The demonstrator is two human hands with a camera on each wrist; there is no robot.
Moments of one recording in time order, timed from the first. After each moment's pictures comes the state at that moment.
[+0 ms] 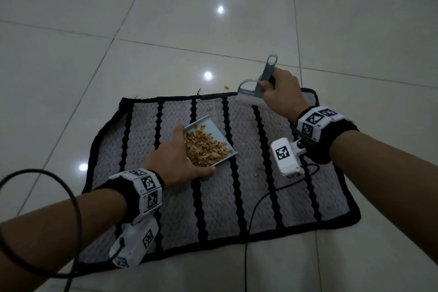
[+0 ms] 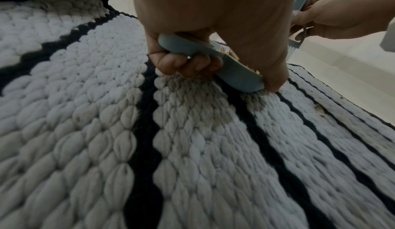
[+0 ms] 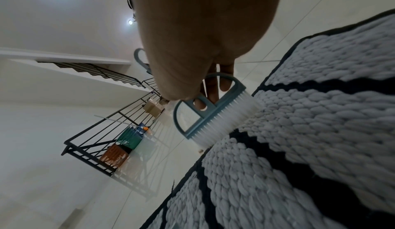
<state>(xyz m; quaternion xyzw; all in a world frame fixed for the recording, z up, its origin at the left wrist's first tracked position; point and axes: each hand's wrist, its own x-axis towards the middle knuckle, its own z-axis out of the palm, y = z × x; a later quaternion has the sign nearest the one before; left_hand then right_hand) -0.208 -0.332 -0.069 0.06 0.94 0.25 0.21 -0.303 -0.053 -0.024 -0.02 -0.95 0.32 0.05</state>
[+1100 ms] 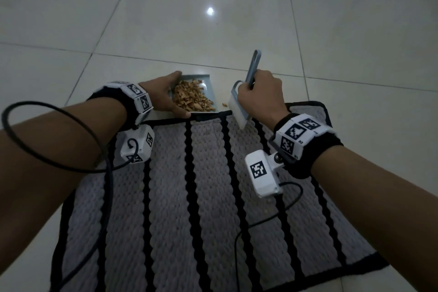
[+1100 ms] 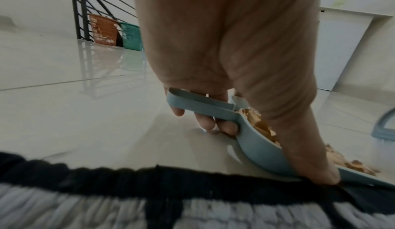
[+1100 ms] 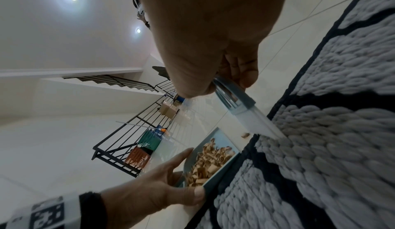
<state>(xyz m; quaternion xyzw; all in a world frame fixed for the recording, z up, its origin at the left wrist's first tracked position) -0.440 -0.334 -0.053 0.13 0.93 0.18 0.28 -0.357 -0.103 -0.033 -0.10 -0.94 0.32 0.07</state>
